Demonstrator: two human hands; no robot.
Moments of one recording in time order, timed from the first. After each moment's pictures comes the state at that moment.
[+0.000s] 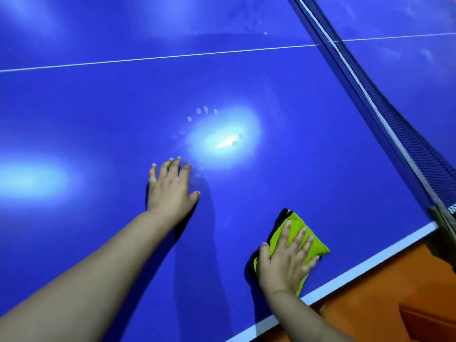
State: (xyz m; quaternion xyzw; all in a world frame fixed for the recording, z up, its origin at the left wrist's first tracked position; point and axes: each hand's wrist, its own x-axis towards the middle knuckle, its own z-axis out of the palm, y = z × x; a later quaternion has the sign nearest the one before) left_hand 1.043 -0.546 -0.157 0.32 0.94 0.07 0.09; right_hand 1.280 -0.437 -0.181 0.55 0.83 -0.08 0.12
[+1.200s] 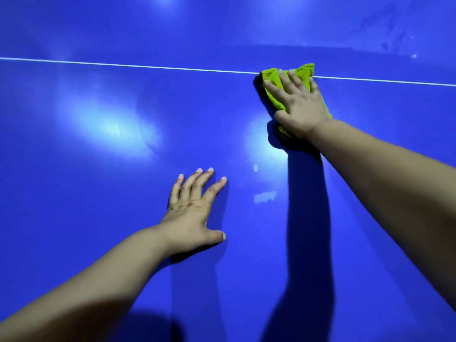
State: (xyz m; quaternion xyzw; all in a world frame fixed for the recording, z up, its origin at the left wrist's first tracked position) left_hand 0.927 -0.540 -0.193 0.25 0.93 0.12 0.24; right_hand 0.789 -0.251 -0.187 -0.04 0.99 -0.01 0.09
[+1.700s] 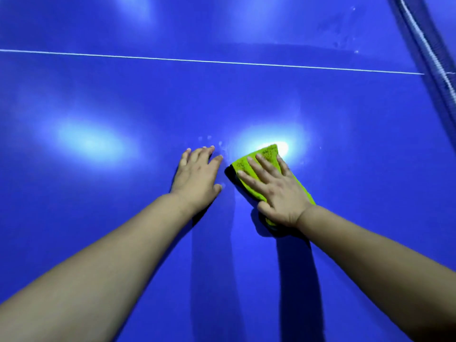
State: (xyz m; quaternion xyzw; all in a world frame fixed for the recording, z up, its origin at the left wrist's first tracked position) left_hand 0.971 -0.544 -0.166 0.28 0.95 0.07 0.11; right_hand 1.047 -0.334 -0.181 -0.19 0.98 0.02 0.08
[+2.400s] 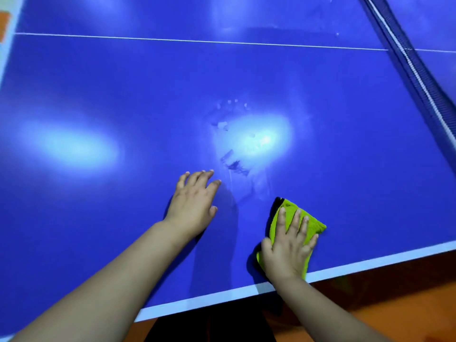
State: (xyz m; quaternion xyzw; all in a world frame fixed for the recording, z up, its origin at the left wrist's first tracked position) left_hand 1.120 -0.722 -0.138 0.35 0.93 0.07 0.11; right_hand 1.286 -0.568 -0.179 0.37 0.92 -0.05 0.11
